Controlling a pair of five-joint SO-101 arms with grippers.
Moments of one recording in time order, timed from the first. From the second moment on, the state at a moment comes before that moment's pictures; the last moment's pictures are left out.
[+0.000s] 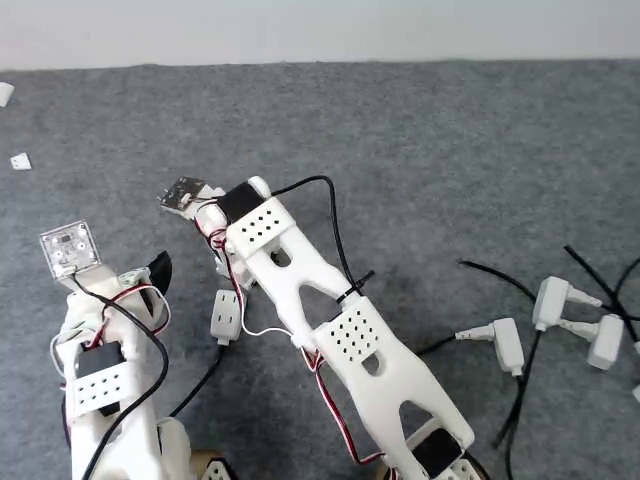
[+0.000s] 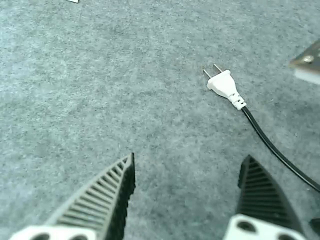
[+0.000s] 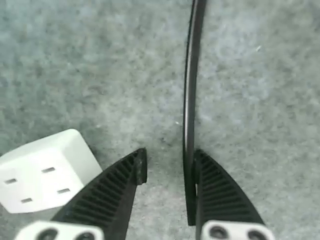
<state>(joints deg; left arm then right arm) -24.7 -48.7 80.0 24.5 6.7 -42.7 70.1 -73.9 100.6 19.0</state>
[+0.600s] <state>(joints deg) -24.7 -48.7 80.0 24.5 6.7 -39.6 70.2 -73.8 99.4 17.8</state>
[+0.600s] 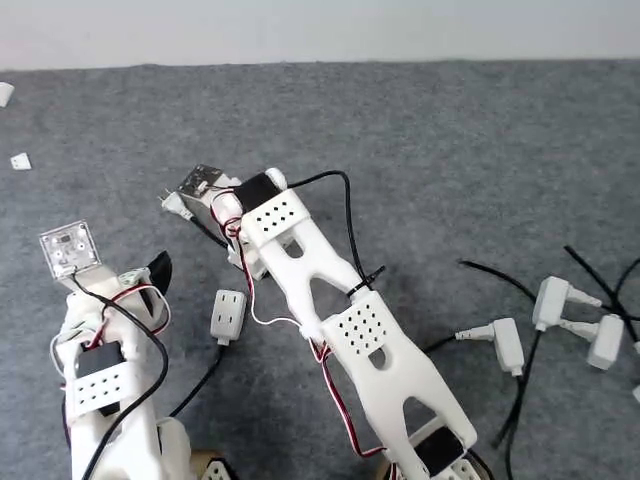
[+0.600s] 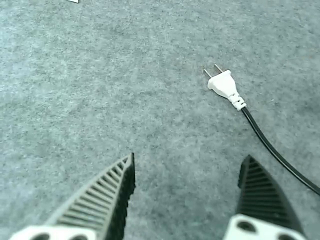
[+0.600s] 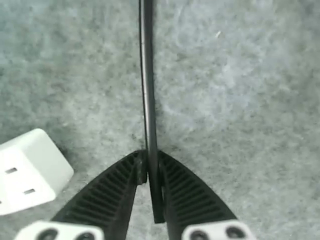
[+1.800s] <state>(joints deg) -24.0 -48.7 80.0 24.5 6.7 -40.9 70.3 -77.5 97.5 17.4</state>
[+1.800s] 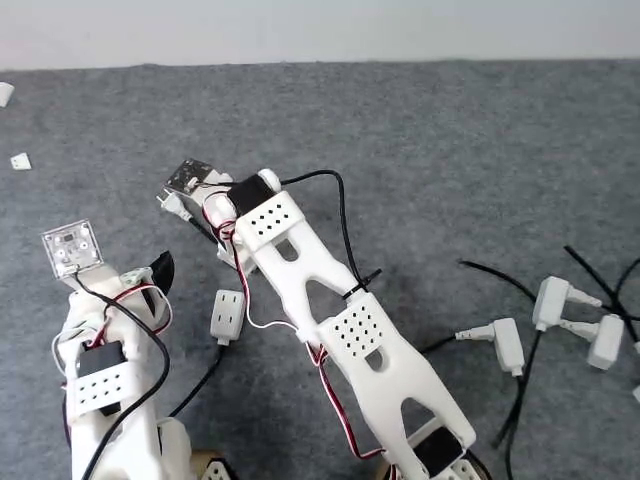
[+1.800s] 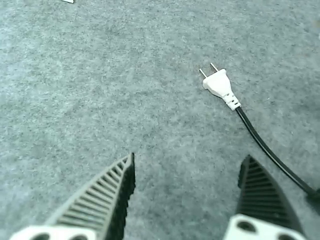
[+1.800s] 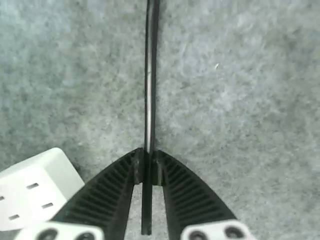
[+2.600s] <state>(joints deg) -23.4 -48.7 80.0 18.2 6.7 -33.2 25.1 -39.1 100.6 7.1</state>
